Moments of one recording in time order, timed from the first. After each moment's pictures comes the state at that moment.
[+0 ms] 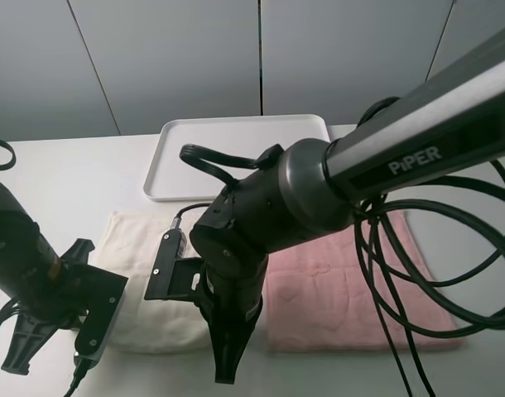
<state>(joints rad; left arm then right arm) -0.49 1.71 -0.50 0.28 0.43 0.92 1.09 2.06 -1.09 -0.01 0.60 -0.37</state>
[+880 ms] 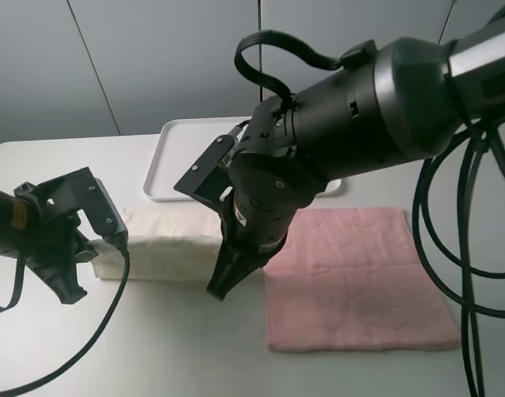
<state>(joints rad) -0.36 1.46 -0.50 0.36 0.23 0.21 0.99 1.87 -1.08 -0.30 0.62 0.25</state>
